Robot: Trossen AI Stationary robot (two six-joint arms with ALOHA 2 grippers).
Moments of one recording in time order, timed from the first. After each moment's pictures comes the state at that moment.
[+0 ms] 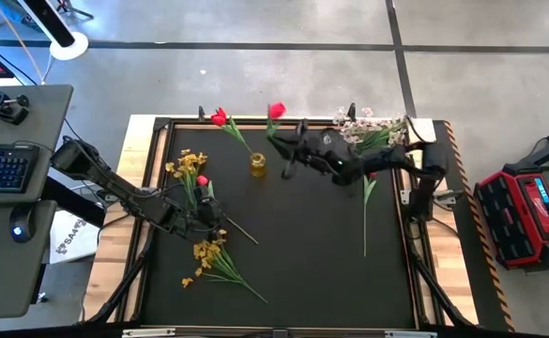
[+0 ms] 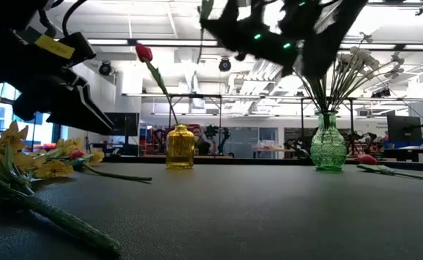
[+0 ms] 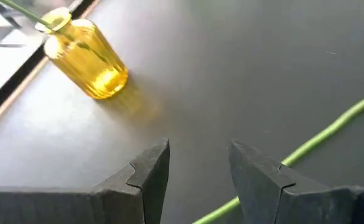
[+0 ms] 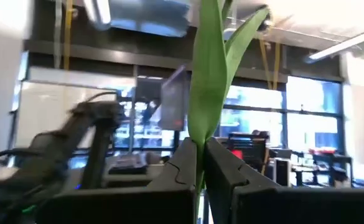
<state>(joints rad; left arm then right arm) -0.47 1.26 0.39 -0.02 -0.81 -0.37 -0.23 1.86 0.91 1.44 -0.01 -0.05</state>
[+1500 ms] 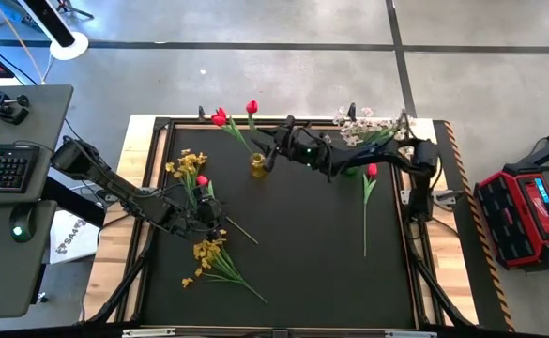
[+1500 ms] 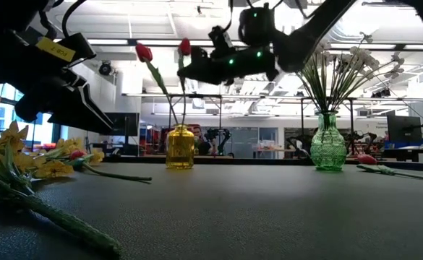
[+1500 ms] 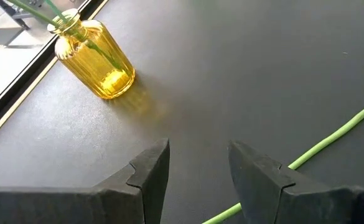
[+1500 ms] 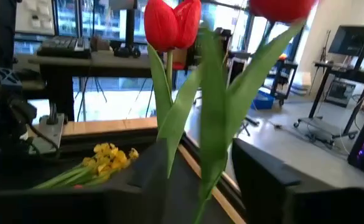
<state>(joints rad) -0.47 1.26 0.39 -0.02 -0.83 -0.37 -0.27 1.91 1.12 0.81 0.15 -0.14</state>
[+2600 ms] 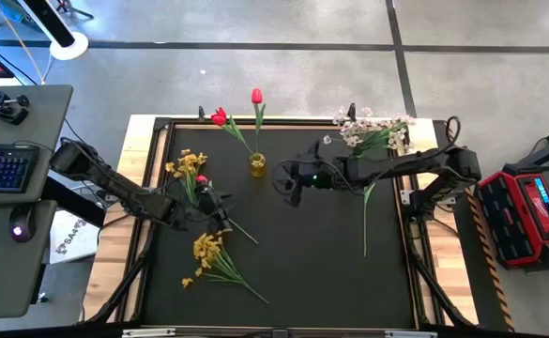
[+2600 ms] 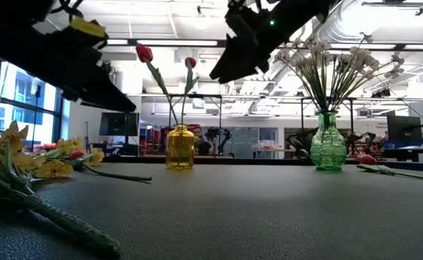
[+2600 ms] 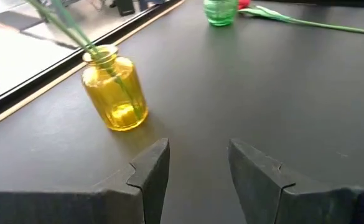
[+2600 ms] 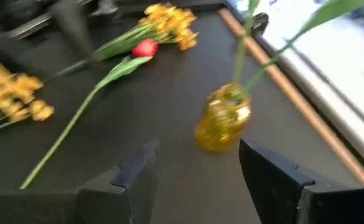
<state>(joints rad) -0.39 1.26 0.39 0.20 -0.87 -0.44 -0.03 1.59 1.12 -0.14 0.29 0.10</state>
